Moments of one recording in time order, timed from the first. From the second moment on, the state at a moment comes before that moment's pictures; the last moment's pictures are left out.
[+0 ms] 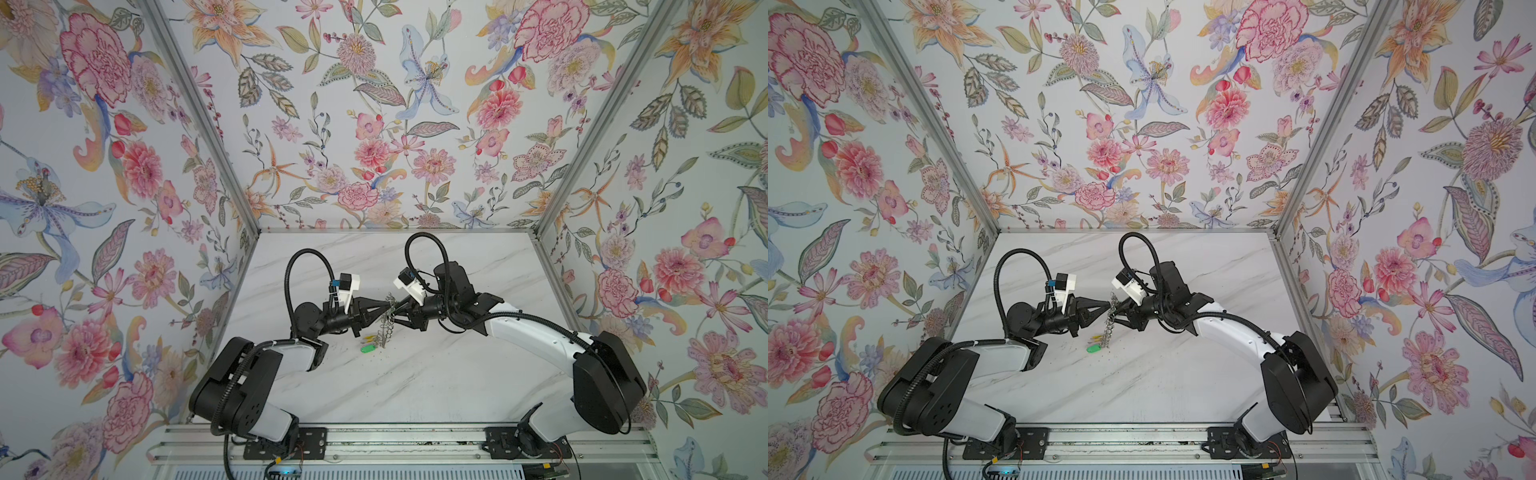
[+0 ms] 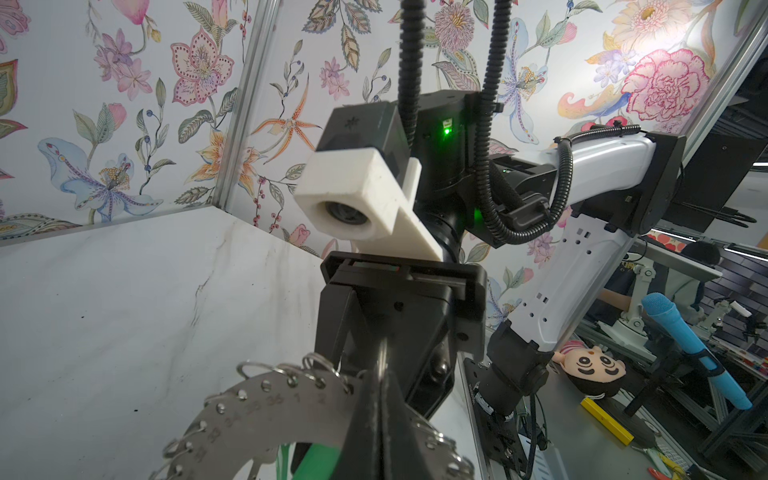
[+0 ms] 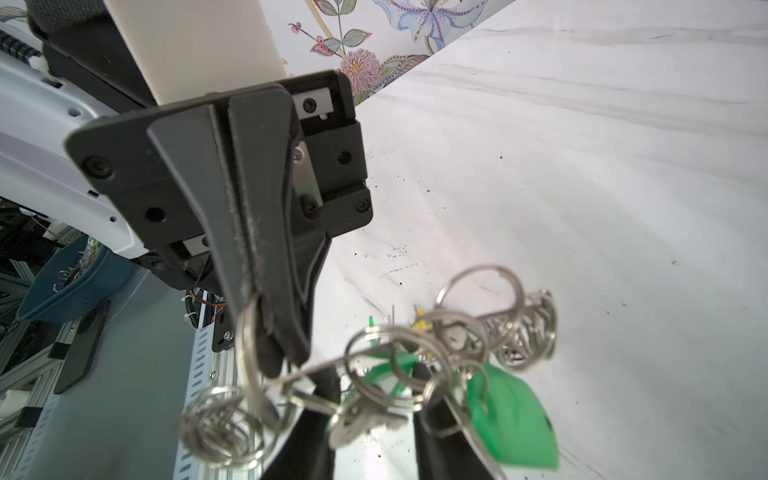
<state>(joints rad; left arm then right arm) -0.39 1.50 0.43 1.38 0.96 -0.66 0.69 1.53 1.03 -0.11 -0.73 0.01</state>
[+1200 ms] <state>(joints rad) -0.33 1.56 0.43 1.41 0.99 -0.77 0.72 1.52 1.04 -0.18 -0.67 -0.02</state>
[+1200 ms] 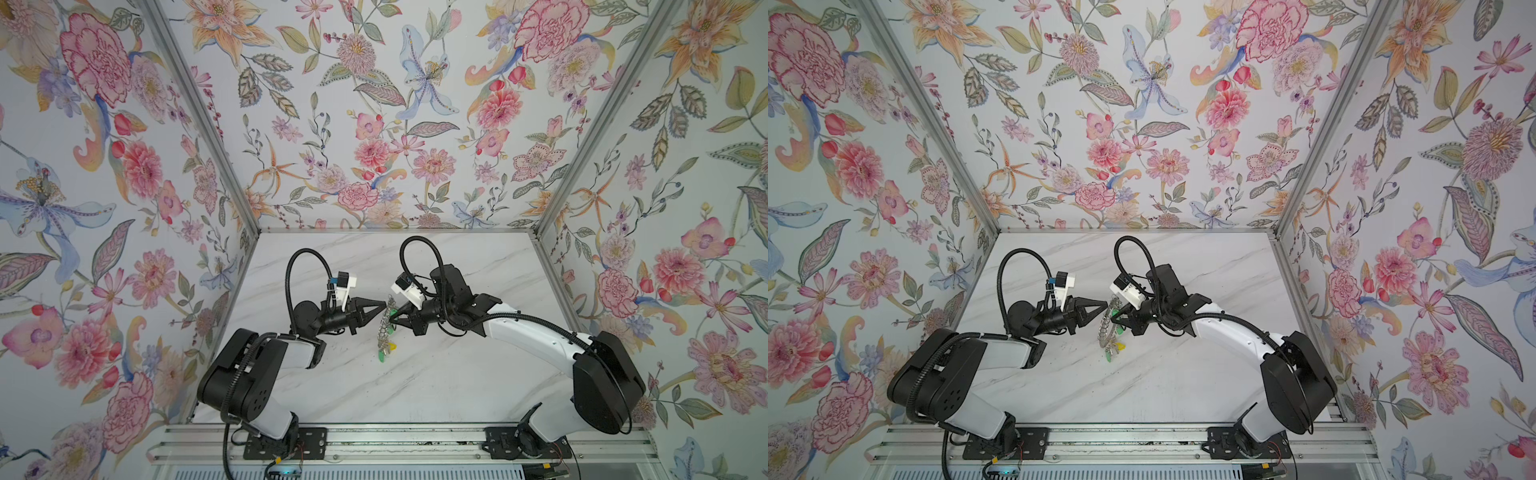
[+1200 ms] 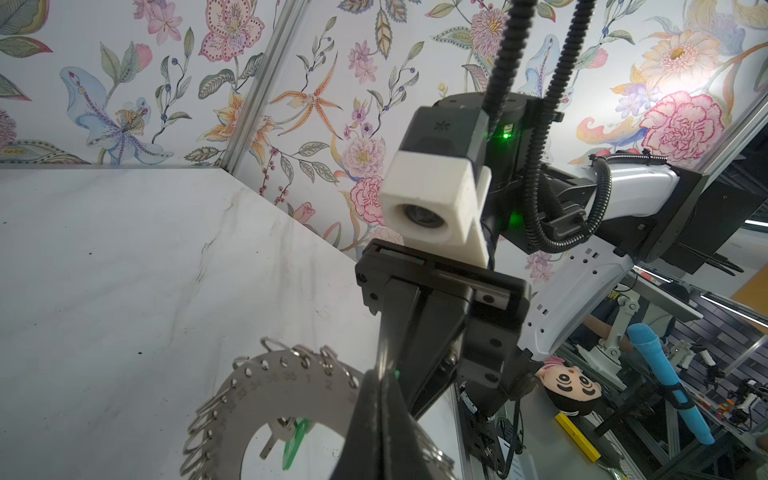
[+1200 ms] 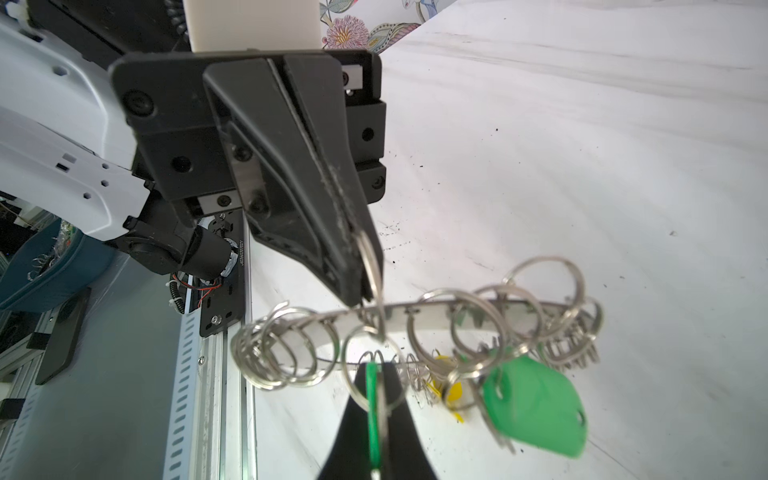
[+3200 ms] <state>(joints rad) -0.45 1.10 0.45 0.66 0.63 -0.19 0.69 1.59 1.12 -0.10 -0.71 0.03</state>
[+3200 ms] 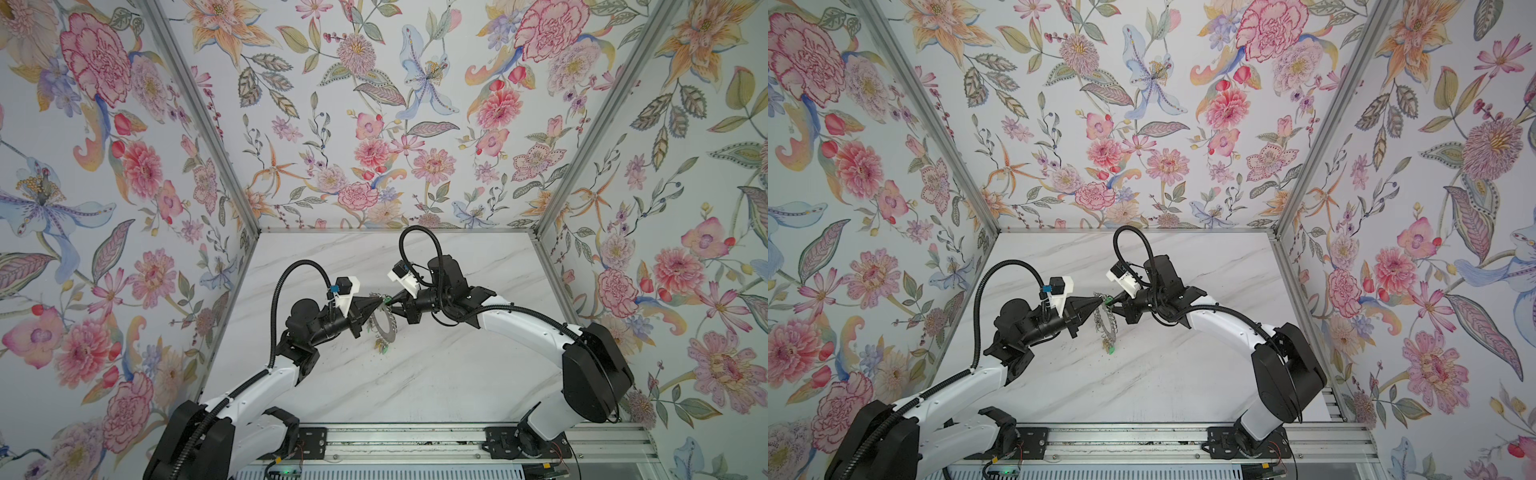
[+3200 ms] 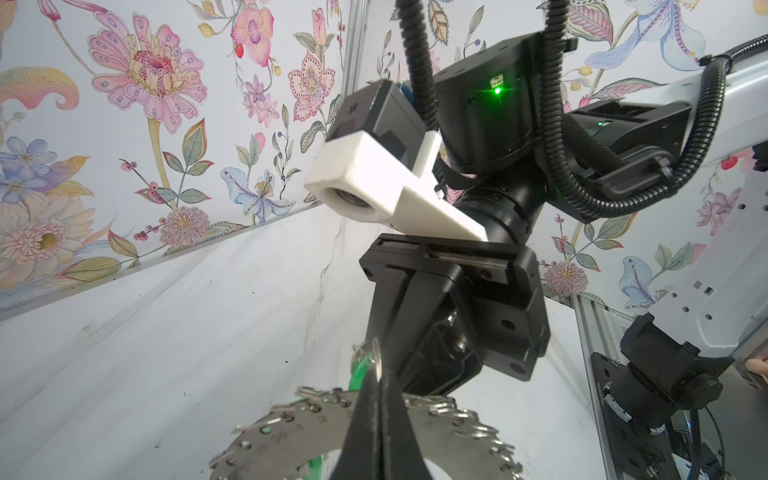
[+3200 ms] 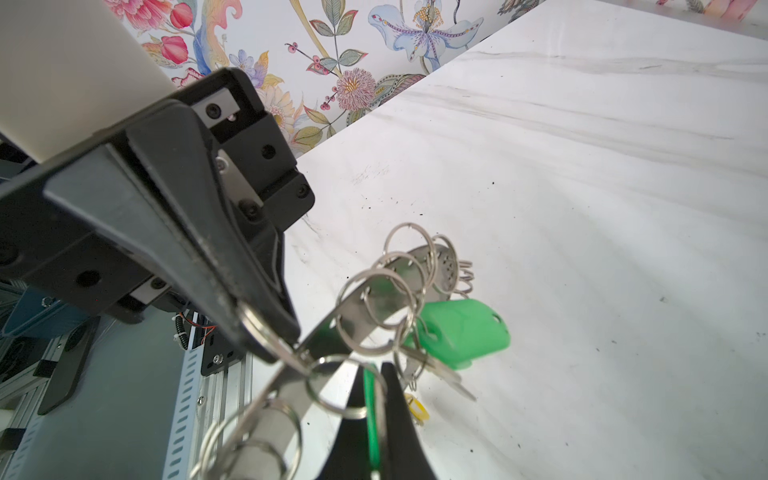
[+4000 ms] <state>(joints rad) -0.56 0.99 0.41 0.56 0.36 0.07 0.71 1.55 1.11 -0.15 -0.66 0.03</state>
